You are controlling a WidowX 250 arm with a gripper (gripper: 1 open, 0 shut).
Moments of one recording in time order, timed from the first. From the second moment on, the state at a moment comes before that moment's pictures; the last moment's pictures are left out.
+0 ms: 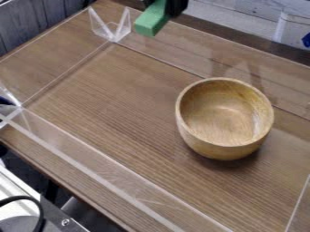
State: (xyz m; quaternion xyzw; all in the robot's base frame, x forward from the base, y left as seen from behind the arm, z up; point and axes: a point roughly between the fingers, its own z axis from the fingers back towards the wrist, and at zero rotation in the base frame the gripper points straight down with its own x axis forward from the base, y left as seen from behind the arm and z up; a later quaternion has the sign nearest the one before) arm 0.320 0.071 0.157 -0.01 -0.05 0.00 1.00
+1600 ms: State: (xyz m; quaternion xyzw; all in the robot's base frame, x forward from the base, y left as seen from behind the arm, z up) arm 0.312 0.064 0.116 -0.04 -0.01 -0.03 1.00
